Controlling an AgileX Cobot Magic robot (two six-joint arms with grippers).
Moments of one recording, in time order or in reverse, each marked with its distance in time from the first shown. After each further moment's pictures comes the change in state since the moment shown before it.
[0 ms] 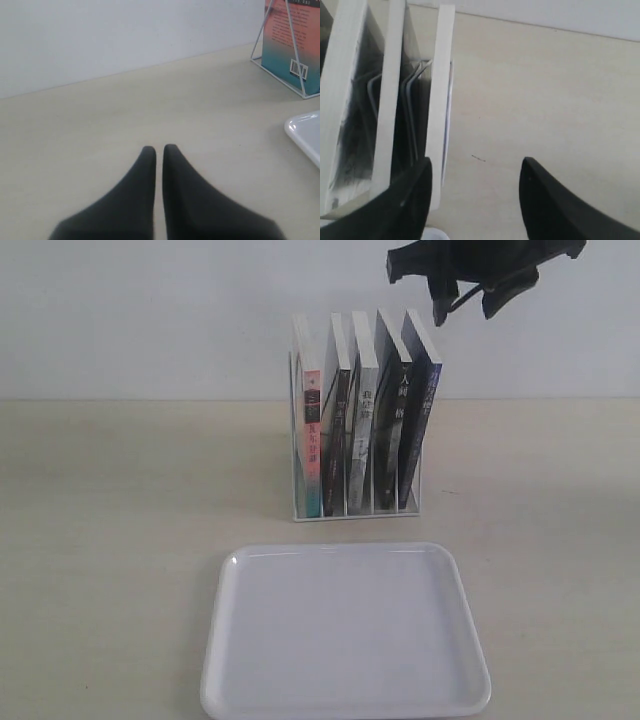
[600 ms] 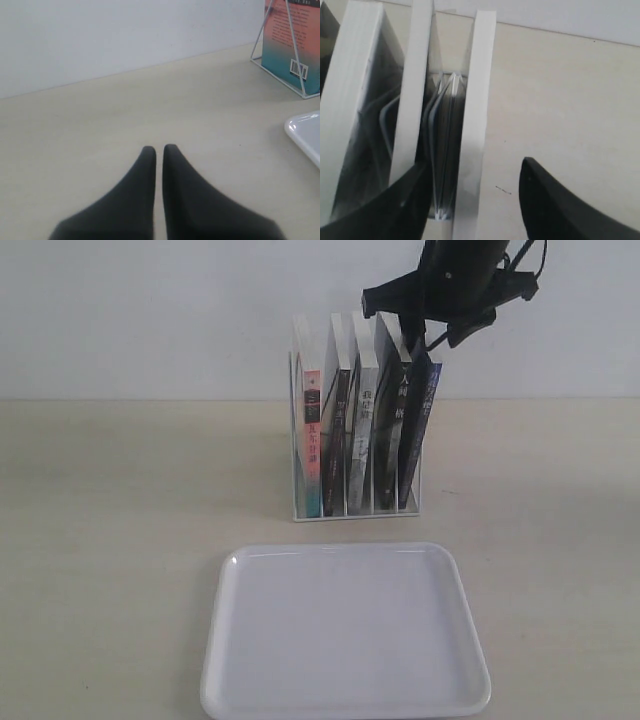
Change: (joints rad) left arm 0.000 0.000 0.000 0.000 0.000 0.000; right arm 0.000 0.093 0.030 0.041 -0.162 -0.002
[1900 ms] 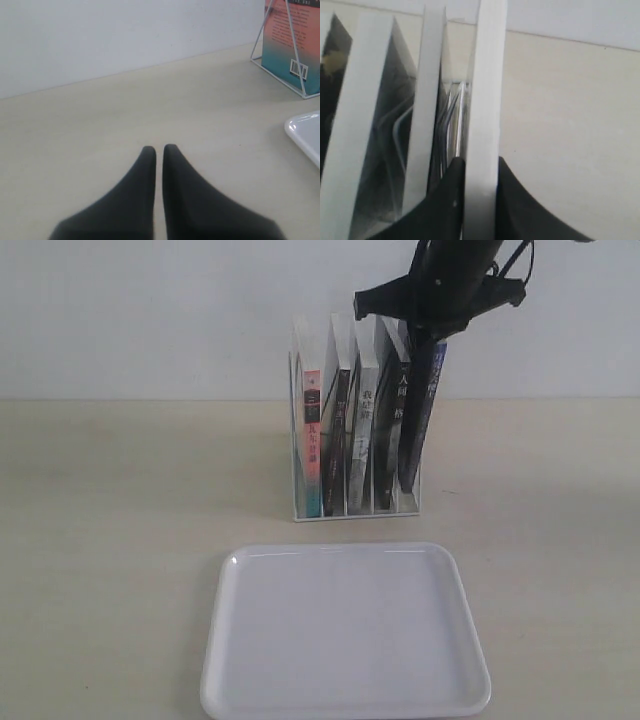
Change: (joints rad) left arm 0.000 0.000 0.000 0.000 0.000 0.000; right arm 0.004 0.002 0.001 0.007 -0.044 0.020
